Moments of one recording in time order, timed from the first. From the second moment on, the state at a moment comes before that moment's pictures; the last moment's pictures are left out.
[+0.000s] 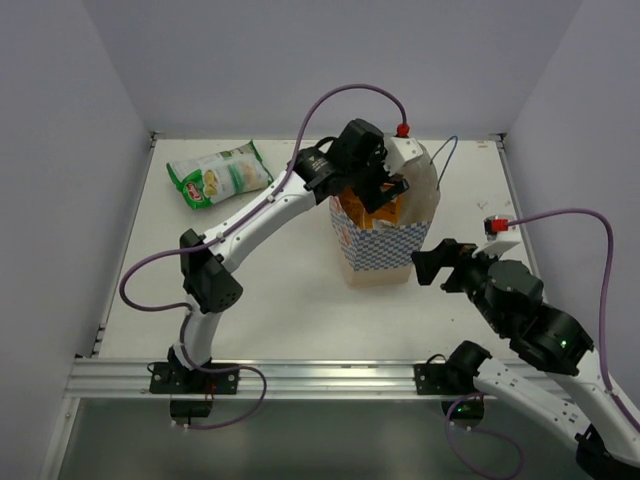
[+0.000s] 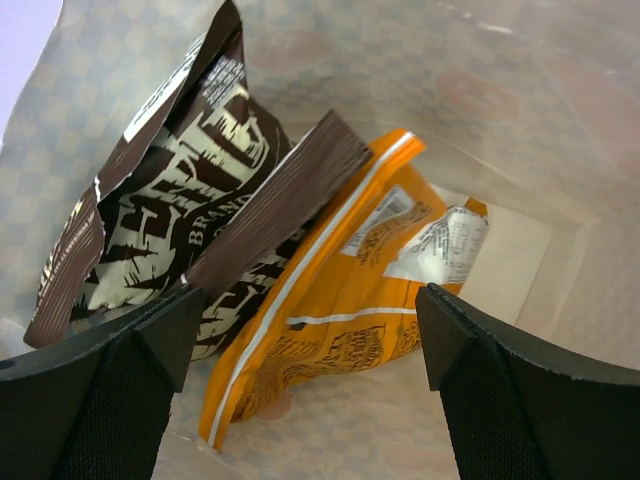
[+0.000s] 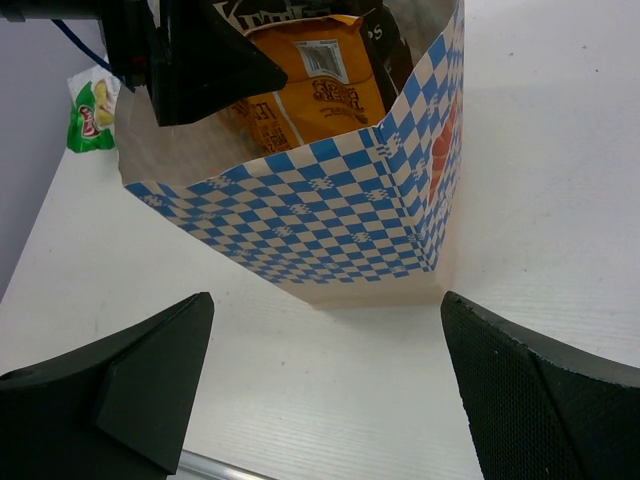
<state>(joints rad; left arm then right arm) -0.85 2.05 2.22 -0.81 0.02 0.32 0.78 0.49 0.93 -0.77 0.45 0.56</state>
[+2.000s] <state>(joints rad) -0.83 2.05 2.24 -0.93 0.14 0.26 0.31 1.02 1.46 -0.79 0.26 0.50</state>
